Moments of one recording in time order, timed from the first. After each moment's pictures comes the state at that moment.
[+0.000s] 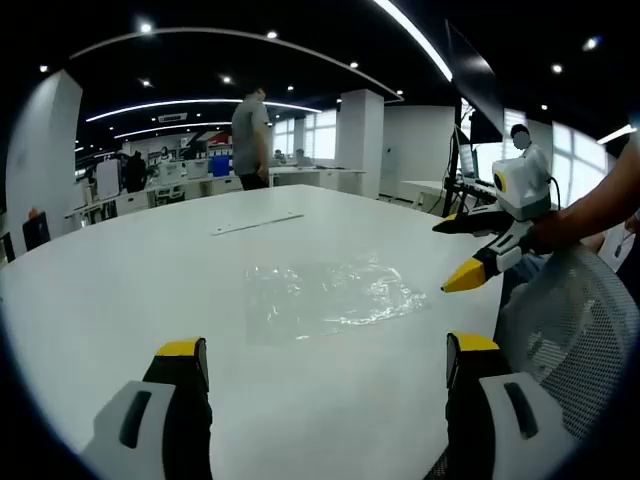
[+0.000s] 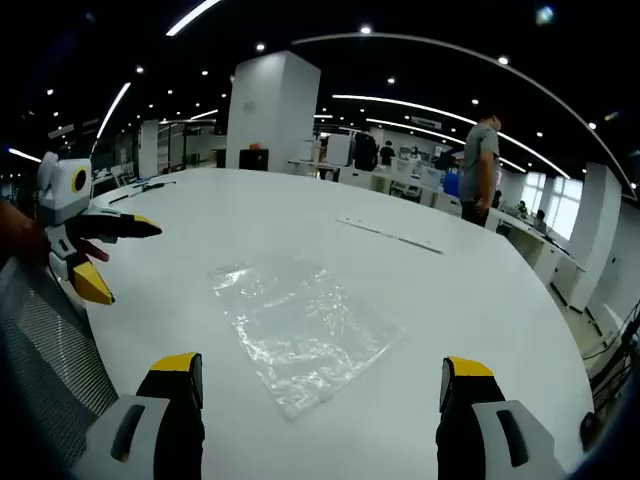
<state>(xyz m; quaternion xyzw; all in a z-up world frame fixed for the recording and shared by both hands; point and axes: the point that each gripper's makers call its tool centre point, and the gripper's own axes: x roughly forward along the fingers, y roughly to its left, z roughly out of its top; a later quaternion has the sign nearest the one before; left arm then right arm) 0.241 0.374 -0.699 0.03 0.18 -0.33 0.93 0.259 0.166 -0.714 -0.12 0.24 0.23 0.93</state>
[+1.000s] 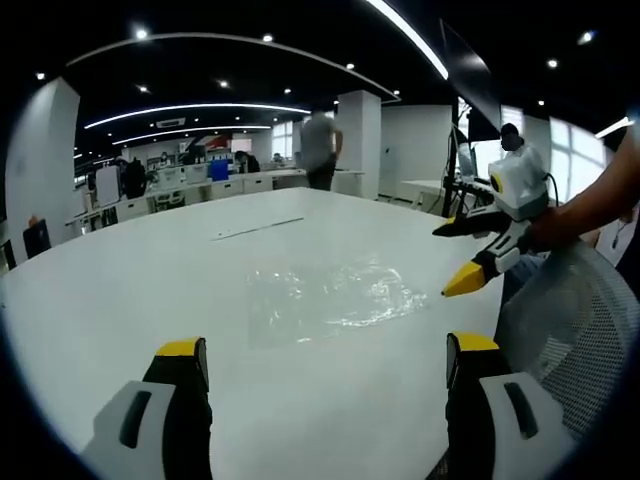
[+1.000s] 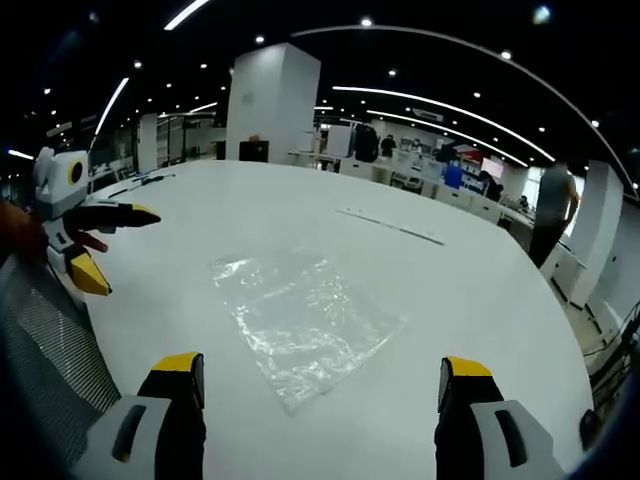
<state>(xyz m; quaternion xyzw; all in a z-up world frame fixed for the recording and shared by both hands) 0.240 0.374 -0.696 0.04 0.18 -0.33 0.93 0.255 0.164 -0.722 -0.12 0.26 0.23 0.93</state>
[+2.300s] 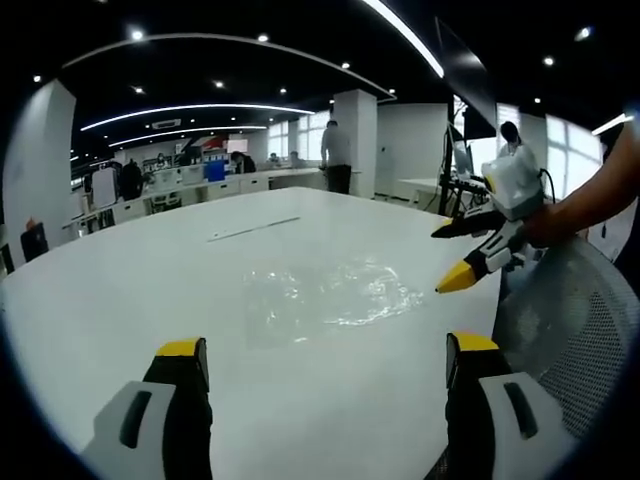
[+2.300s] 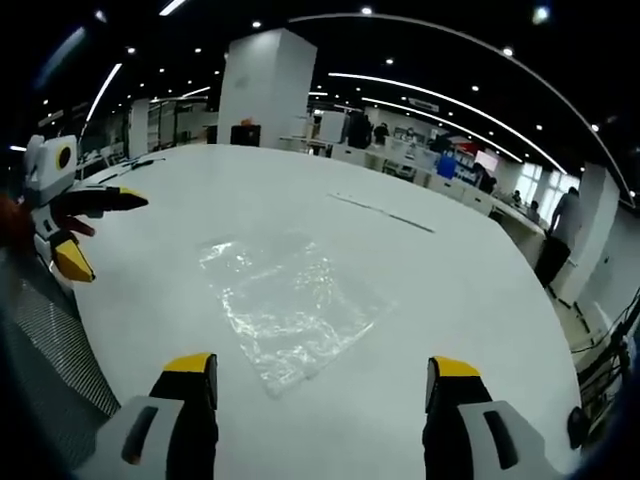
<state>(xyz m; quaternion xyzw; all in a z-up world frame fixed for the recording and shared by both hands) 0.238 0.370 -0.694 0.04 0.18 -0.34 0.92 0.254 0.149 -0.728 -0.15 0.29 0.20 0.92</state>
